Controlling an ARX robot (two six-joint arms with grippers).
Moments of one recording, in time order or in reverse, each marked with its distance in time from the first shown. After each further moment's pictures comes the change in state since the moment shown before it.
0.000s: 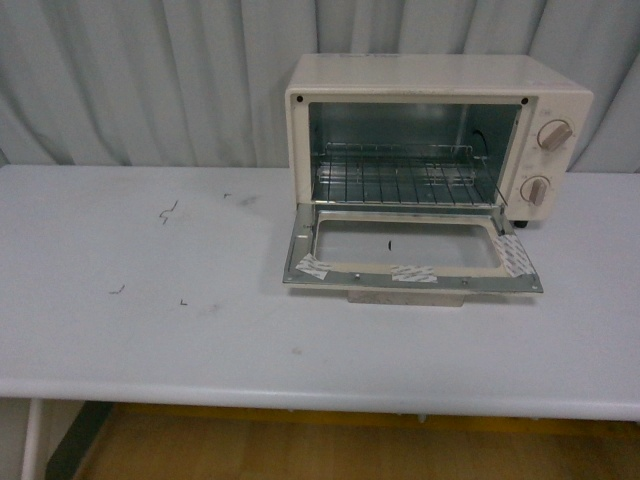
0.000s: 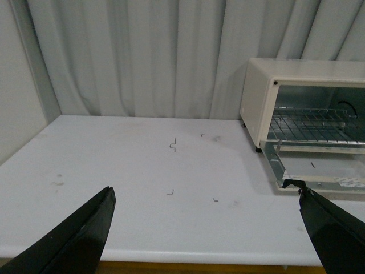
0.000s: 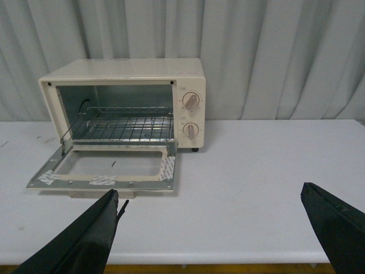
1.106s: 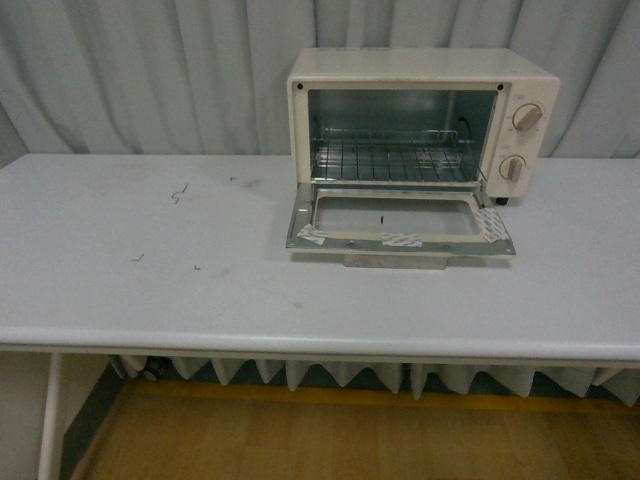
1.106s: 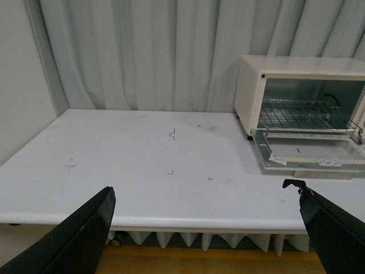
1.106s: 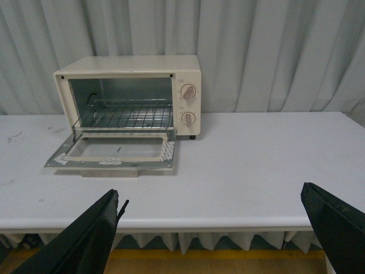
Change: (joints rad) left arm 0.000 0.000 0.000 0.000 0.001 0.000; right arm 0.000 0.000 0.000 0.000 0.000 0.000
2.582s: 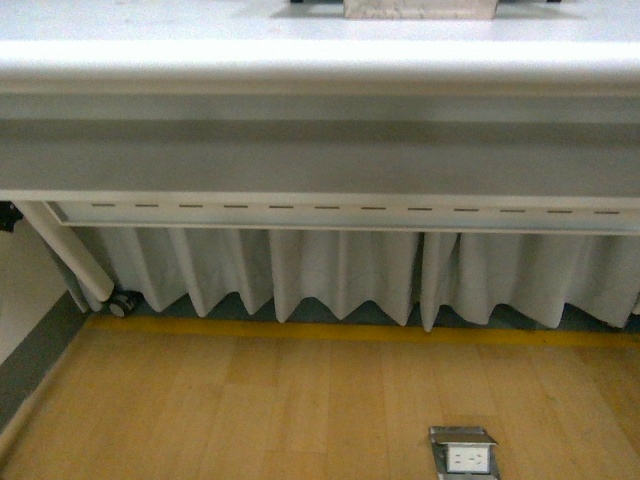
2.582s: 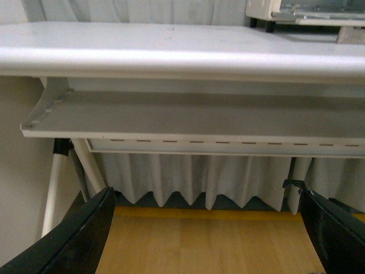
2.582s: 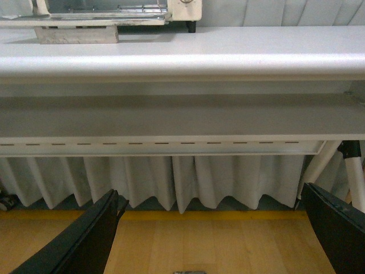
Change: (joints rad) left arm 0.000 0.000 0.000 0.001 0.000 0.000; right arm 0.000 0.000 0.000 0.000 0.000 0.000
